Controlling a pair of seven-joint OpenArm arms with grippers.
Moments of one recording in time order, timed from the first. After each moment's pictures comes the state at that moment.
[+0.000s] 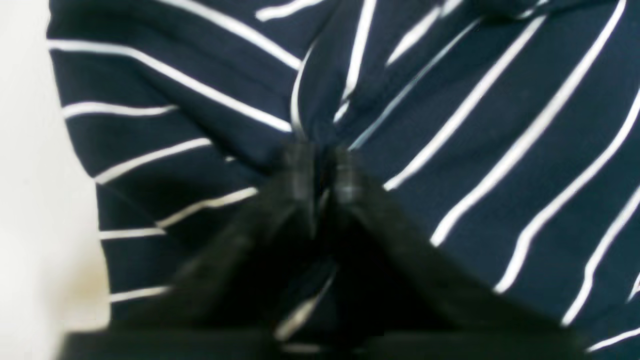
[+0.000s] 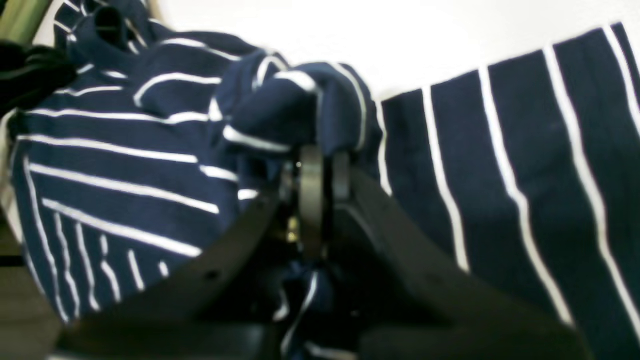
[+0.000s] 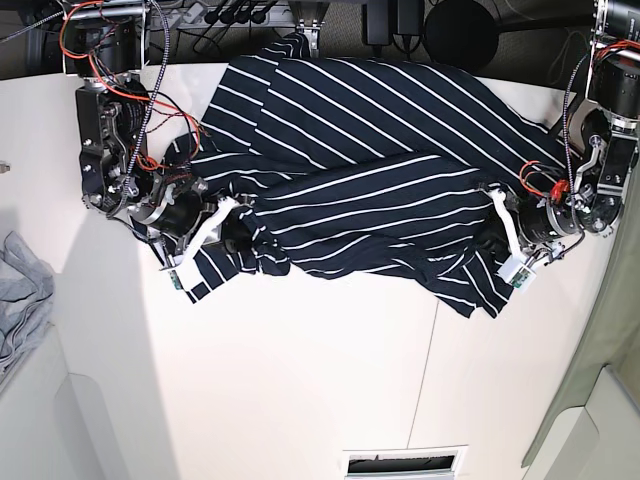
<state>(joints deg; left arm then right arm) -8.5 -30.4 9.5 62.1 -17.5 -34.8 21.8 6.1 4.8 0.6 70.1 25.9 32.5 -40.2</state>
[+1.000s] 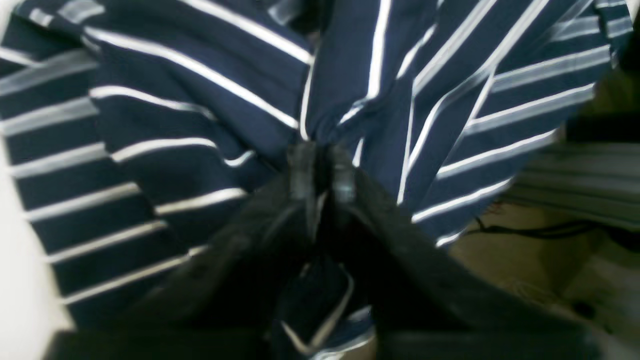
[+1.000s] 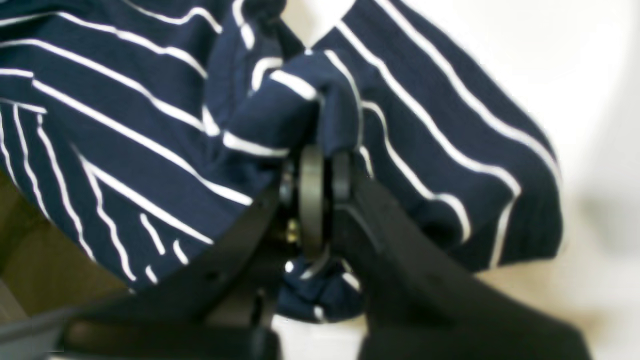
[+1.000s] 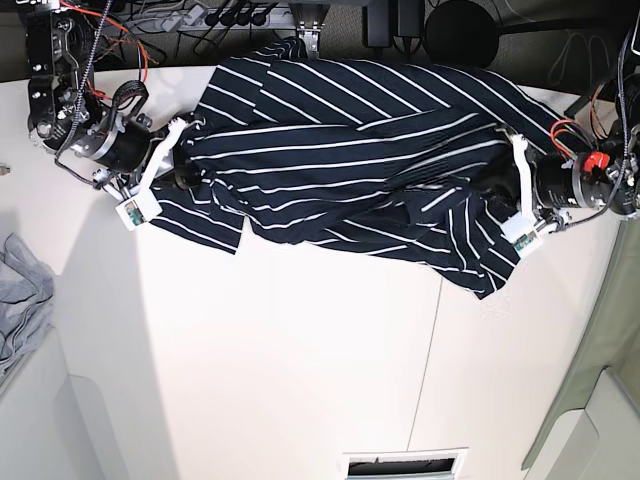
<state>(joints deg) 6.6 -41.9 9.5 89.7 -42.9 -38.0 45.8 -11.7 16.2 0.9 91.8 23.8 32.4 -43.0</state>
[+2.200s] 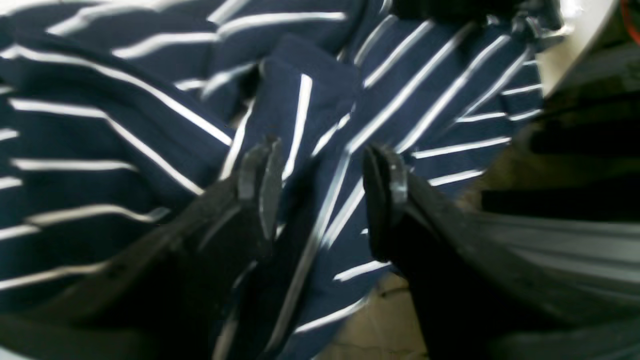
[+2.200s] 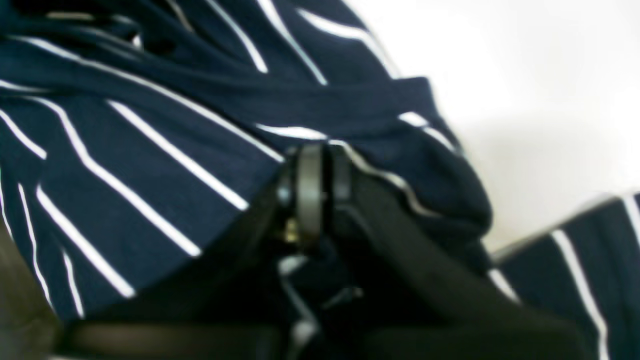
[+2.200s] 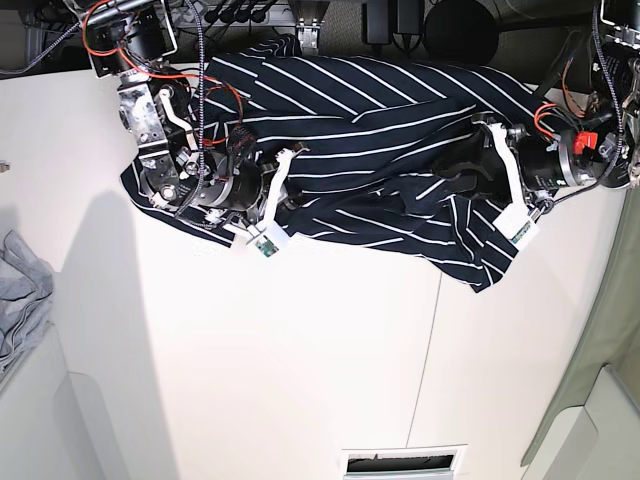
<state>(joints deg) 11.0 -32.6 -0.5 93.0 -53.7 -37.9 51.2 6.2 4.2 -16.3 70.3 12.4 30.7 -38.6</state>
